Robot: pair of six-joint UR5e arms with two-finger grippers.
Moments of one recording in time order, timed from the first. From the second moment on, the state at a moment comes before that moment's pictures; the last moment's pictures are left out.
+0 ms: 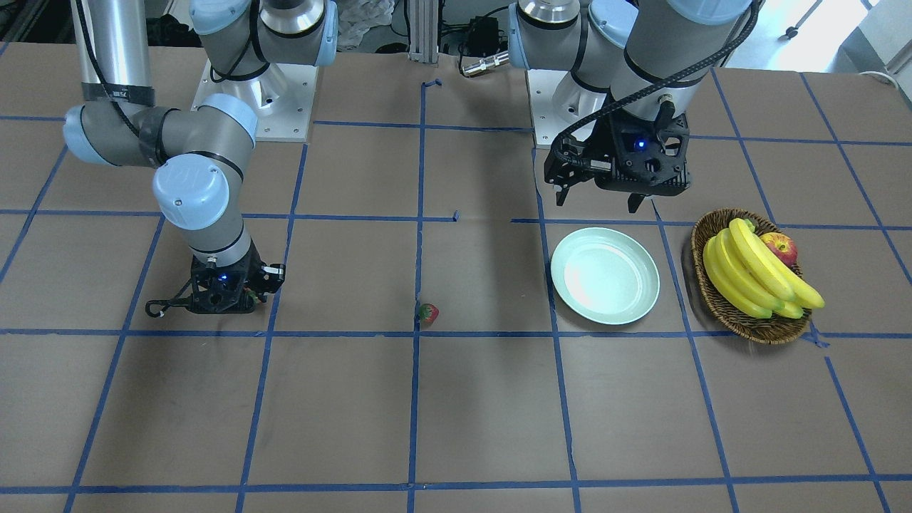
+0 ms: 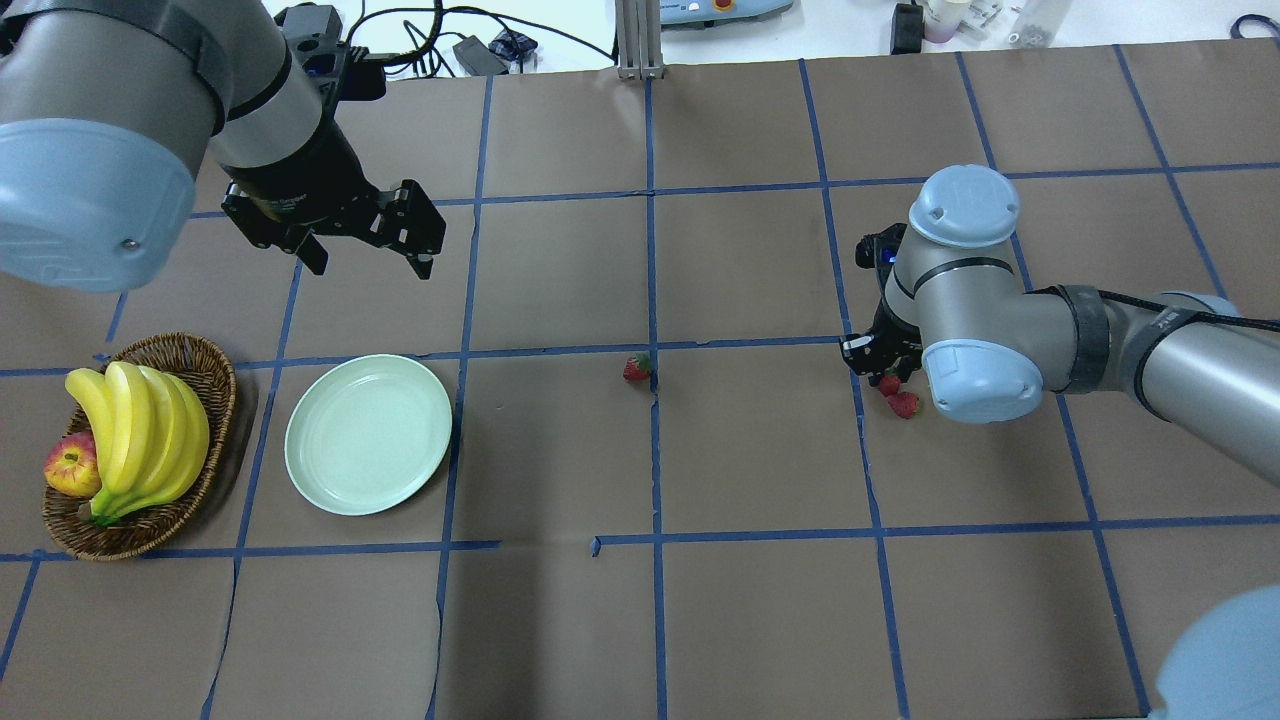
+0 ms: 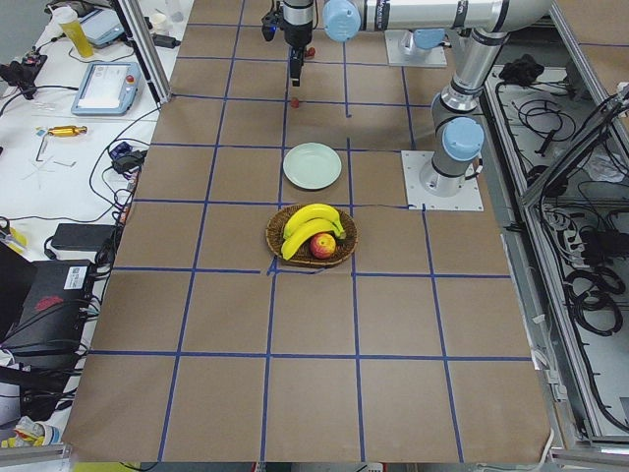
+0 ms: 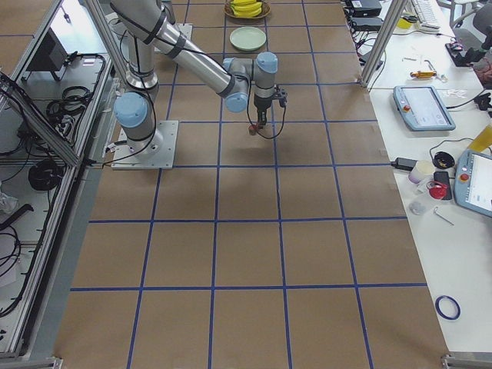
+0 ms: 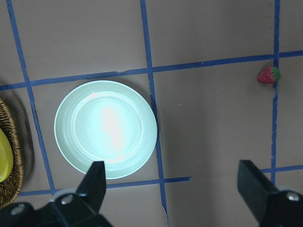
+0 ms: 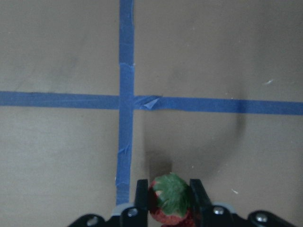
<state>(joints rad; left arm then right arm) -1.61 -1.57 -1.65 -1.47 1.58 0.06 1.53 -1.28 2.07 -2.35 -1.64 -0.08</state>
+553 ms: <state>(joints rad) -1.61 -1.58 -1.65 -1.47 1.58 0.06 1.69 -1.28 1.92 -2.30 -1.54 0.25</state>
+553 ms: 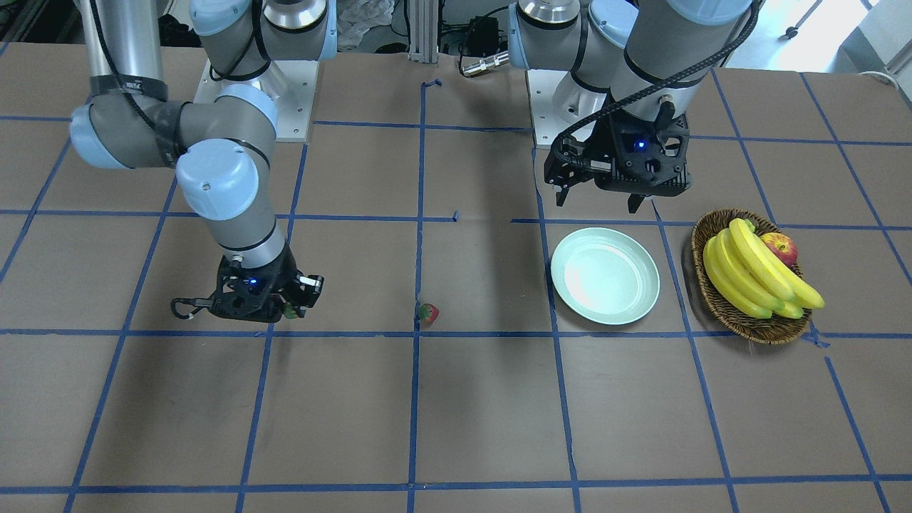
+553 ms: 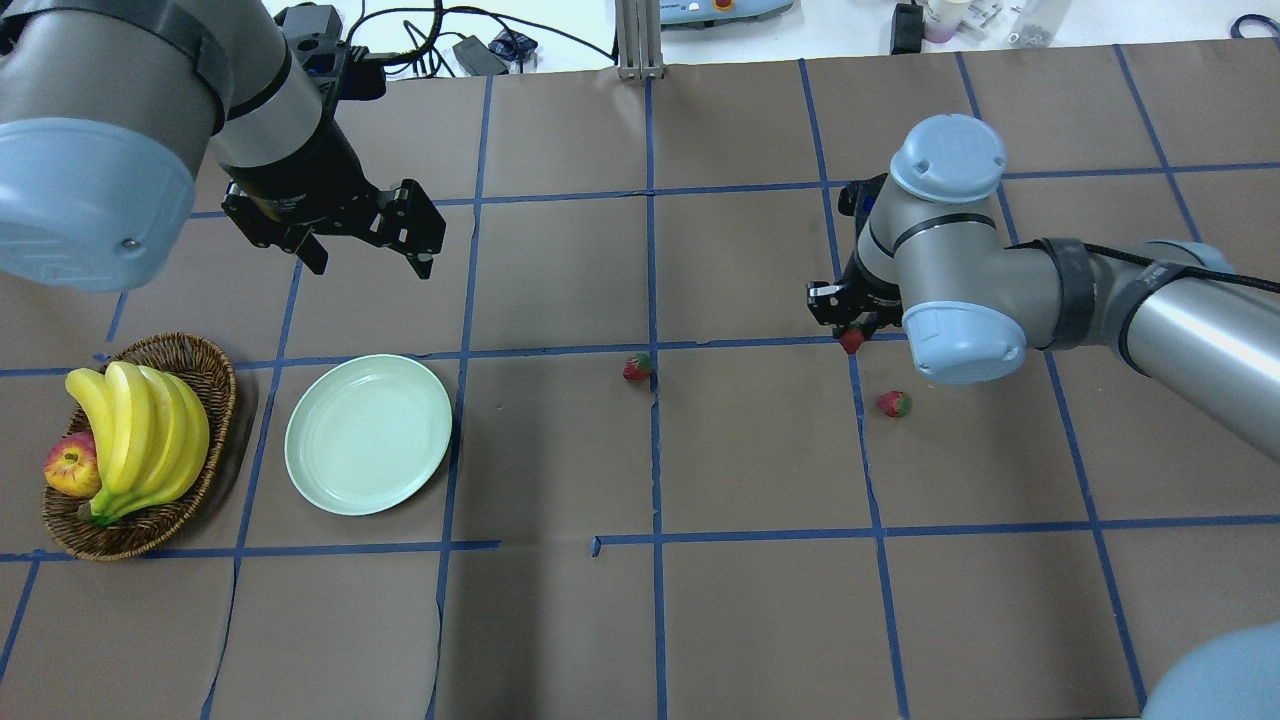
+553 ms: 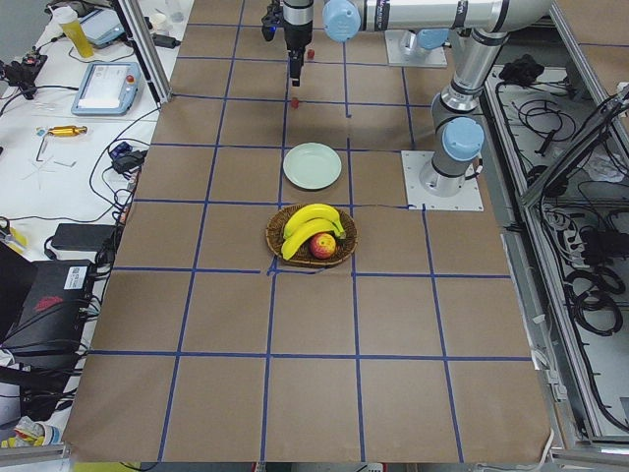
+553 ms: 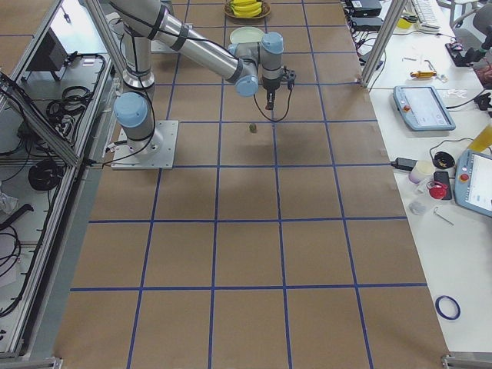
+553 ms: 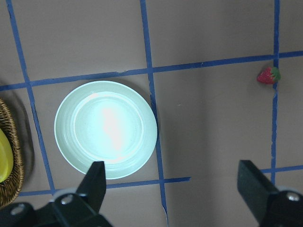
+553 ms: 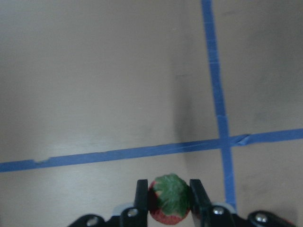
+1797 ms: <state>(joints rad) -1.61 -1.57 -1.66 -1.47 1.58 0.05 2.12 -1.03 1.68 -2.33 -1.52 0.78</state>
